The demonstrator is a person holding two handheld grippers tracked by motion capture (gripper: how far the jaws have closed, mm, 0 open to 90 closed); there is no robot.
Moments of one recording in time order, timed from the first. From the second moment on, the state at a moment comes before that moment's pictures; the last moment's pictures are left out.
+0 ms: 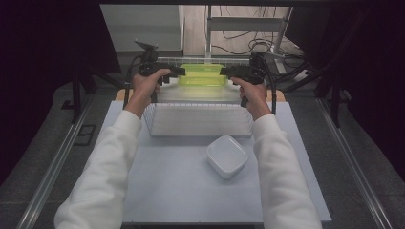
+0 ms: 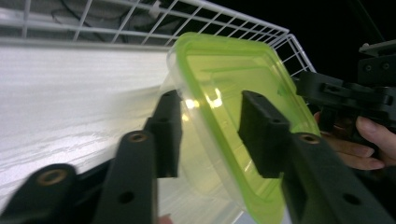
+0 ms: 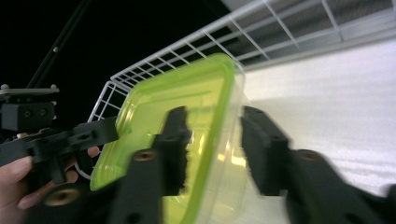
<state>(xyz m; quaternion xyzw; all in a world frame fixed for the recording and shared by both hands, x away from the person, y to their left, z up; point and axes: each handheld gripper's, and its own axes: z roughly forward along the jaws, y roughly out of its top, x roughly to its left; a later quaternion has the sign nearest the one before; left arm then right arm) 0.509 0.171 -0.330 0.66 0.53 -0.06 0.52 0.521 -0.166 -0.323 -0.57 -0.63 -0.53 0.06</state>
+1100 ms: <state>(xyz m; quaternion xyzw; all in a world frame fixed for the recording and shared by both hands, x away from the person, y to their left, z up) 0.493 0.168 -0.319 0.70 0.50 -0.01 0.52 0.489 -0.168 -0.305 -0.52 -0.65 -0.55 -0.01</state>
